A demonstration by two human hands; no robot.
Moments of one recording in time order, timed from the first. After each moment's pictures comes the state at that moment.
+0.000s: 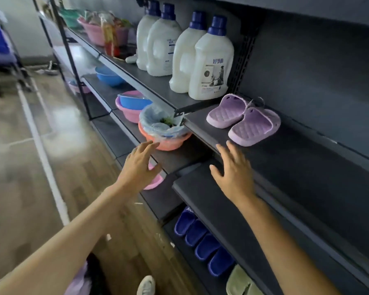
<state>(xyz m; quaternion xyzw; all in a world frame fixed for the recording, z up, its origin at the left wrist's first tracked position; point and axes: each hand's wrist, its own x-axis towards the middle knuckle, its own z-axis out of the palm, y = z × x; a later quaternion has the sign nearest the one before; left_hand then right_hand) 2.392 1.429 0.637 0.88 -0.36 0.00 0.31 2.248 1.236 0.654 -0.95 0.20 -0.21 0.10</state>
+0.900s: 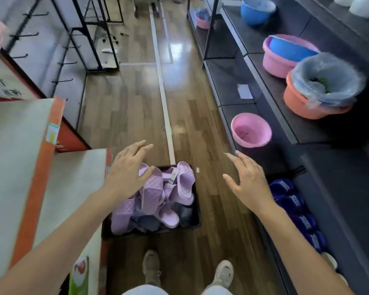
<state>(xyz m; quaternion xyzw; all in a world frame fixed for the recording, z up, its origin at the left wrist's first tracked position) 2.327 1.886 0.537 0.97 -0.11 -0.01 0.23 2.301 1.589 0.533 -0.98 -0.04 0.01 0.17</state>
